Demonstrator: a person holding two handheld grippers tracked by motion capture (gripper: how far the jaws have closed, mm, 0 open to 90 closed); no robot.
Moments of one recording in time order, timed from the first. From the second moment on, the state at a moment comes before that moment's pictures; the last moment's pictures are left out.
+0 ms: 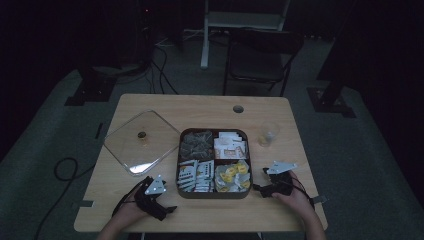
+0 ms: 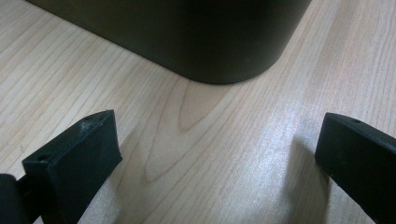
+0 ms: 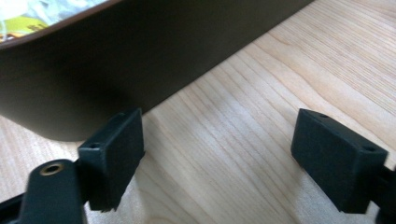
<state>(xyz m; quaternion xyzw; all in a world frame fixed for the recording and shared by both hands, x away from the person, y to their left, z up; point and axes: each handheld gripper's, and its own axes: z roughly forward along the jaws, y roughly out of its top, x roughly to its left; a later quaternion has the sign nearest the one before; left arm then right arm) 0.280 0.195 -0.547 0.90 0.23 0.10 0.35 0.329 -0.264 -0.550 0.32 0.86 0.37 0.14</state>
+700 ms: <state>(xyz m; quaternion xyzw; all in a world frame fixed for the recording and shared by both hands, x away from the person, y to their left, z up) 0.279 0.195 -0.547 0.90 0.23 0.10 0.35 0.328 -0.263 -0.550 0.33 0.86 0.37 0.14</state>
